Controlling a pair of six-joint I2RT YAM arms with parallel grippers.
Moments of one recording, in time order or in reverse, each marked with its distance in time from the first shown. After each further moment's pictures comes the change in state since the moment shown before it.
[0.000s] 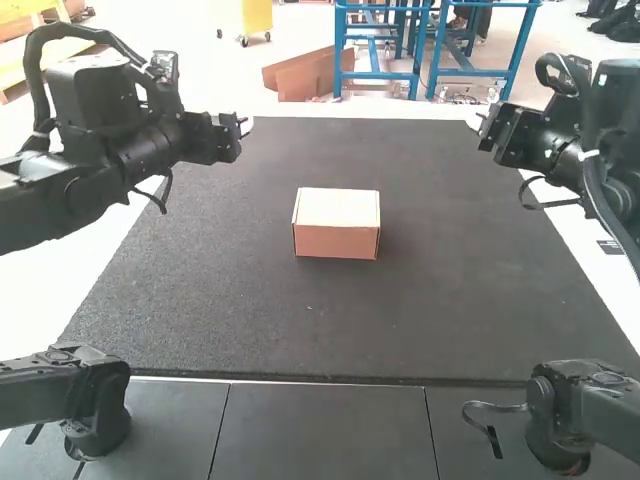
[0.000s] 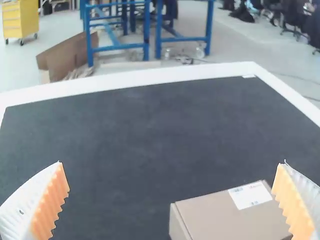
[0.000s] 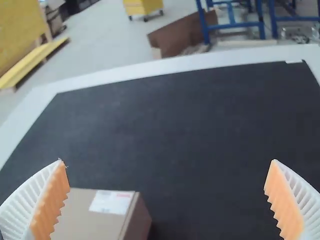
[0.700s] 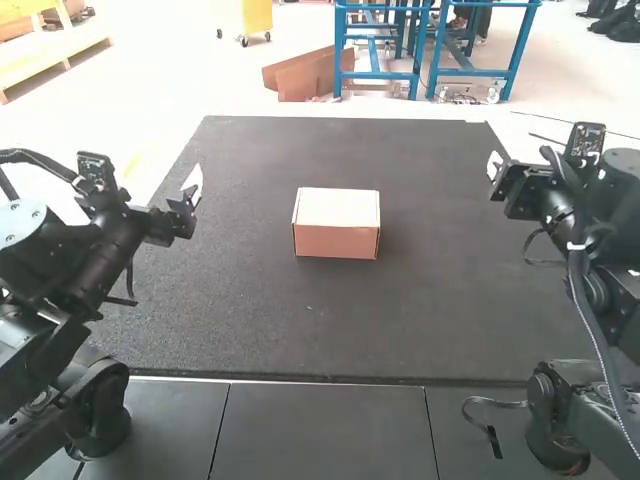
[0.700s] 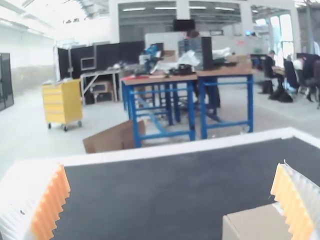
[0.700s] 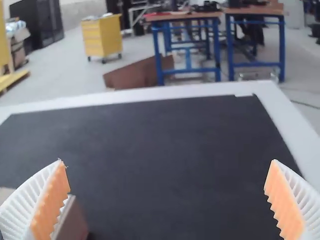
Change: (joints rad) left arm 0.005 -0.711 -0.504 0.082 -0.109 0.162; right arm -0.071 -0.213 -0.361 0.282 0.077 -0.126
